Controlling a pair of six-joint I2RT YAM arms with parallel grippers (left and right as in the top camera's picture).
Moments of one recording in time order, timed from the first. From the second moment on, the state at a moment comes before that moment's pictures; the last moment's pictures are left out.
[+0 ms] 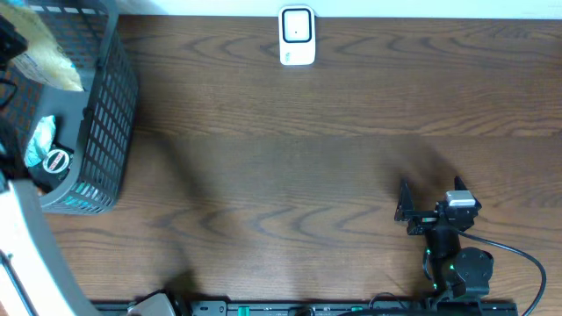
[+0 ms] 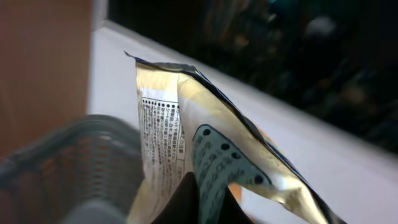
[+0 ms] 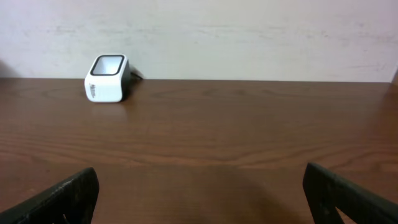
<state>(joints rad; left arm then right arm) 0.47 1.33 1.75 -0.53 0.27 -0.39 0.01 0.01 0.01 -0.07 -0.04 0.01</state>
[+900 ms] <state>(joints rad) -0.38 1.75 1.71 -1.00 0.30 -0.54 0.01 0.01 0.01 -0.07 -0.04 0.01</state>
